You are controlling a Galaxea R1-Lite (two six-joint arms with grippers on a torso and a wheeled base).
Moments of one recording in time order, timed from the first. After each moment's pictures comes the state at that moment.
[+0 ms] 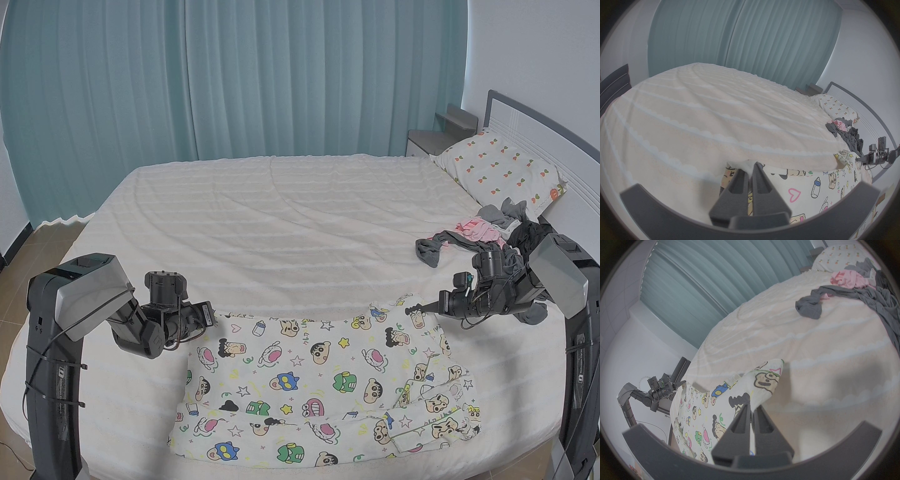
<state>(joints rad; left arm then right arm) -0.12 2.49 -1.11 -0.83 -0.04 -0.33 -0.02 2.51 -1.36 -0.38 0.61 0.17</state>
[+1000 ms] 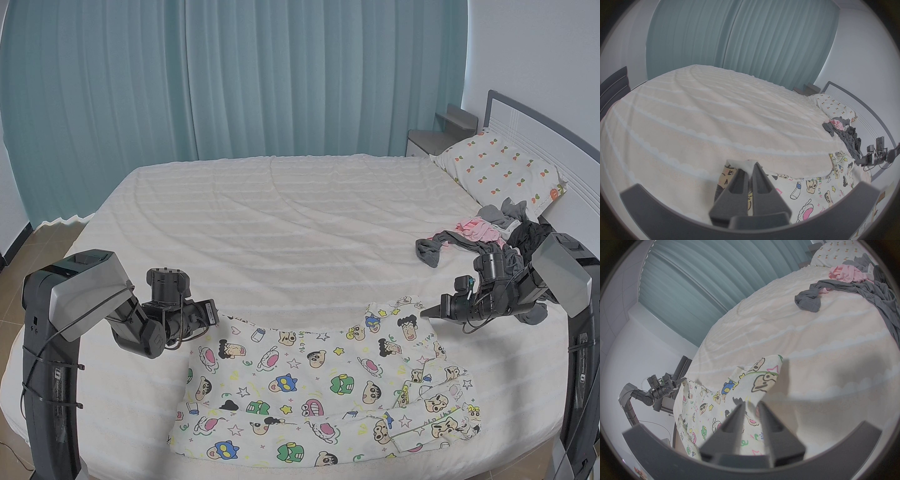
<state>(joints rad) -0.16 2.45 -1.08 -0.82 -0.04 -0.33 -0.02 2.49 -1.34 -0.33 0.63 0.16</state>
